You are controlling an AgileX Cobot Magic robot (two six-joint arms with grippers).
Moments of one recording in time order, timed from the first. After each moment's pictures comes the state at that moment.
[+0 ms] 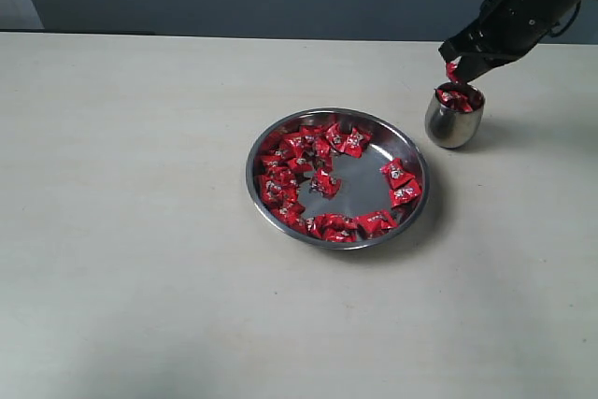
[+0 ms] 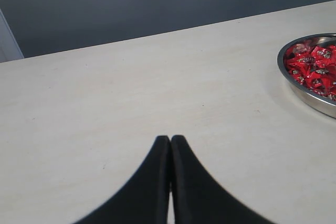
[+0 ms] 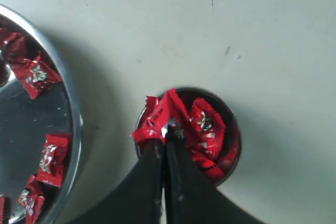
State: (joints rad) left arm -0.11 0.00 0.00 0.14 0.32 -0.06; right arm 0.05 2.06 -1.64 0.31 0.94 -0.60
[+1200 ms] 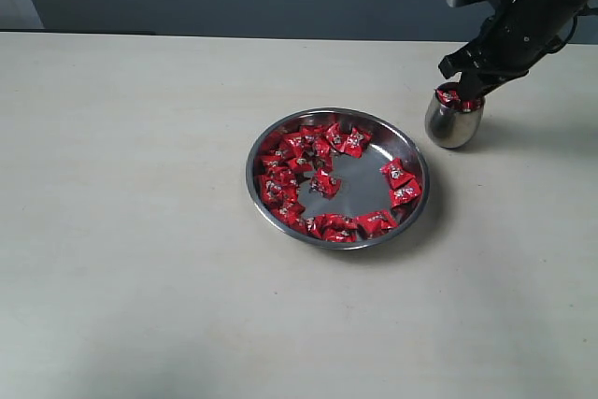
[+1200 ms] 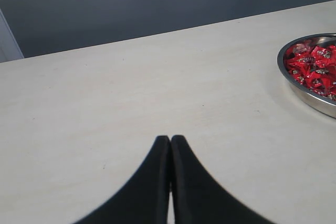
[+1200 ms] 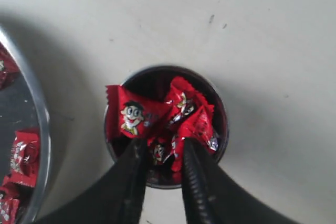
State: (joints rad) left arm -0.11 0.00 0.00 0.14 0.32 -0.06; right arm 0.05 2.10 -1.64 0.23 0.94 -0.49
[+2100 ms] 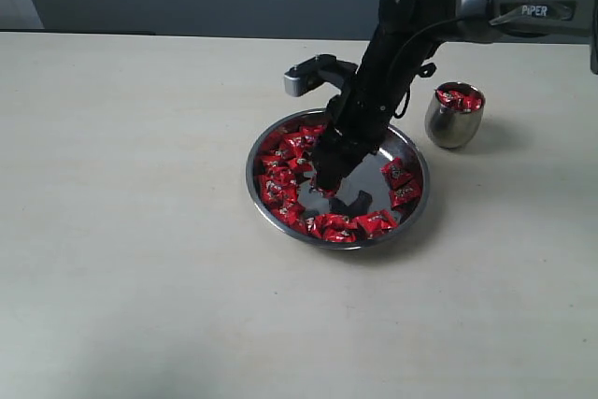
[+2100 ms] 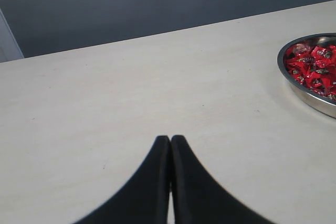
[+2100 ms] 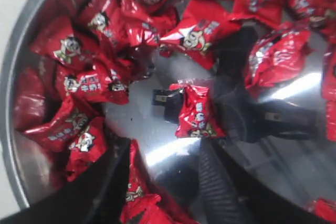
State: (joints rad) left arm -0.11 0.00 0.00 0.14 0.32 -0.06; right arm 0.42 2.21 -1.64 0.41 1.09 -0.72
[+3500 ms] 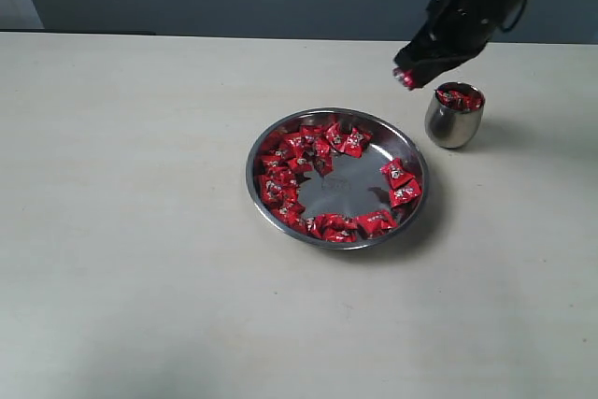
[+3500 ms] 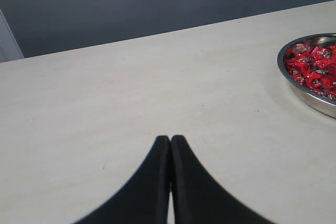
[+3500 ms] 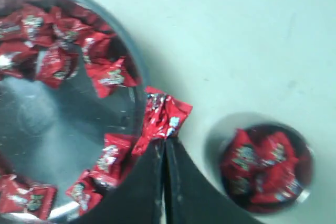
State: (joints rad) left arm -0.11 0.00 0.00 0.14 0.32 -0.06; right arm 0.18 2.01 -1.64 0.28 0.96 -0.61
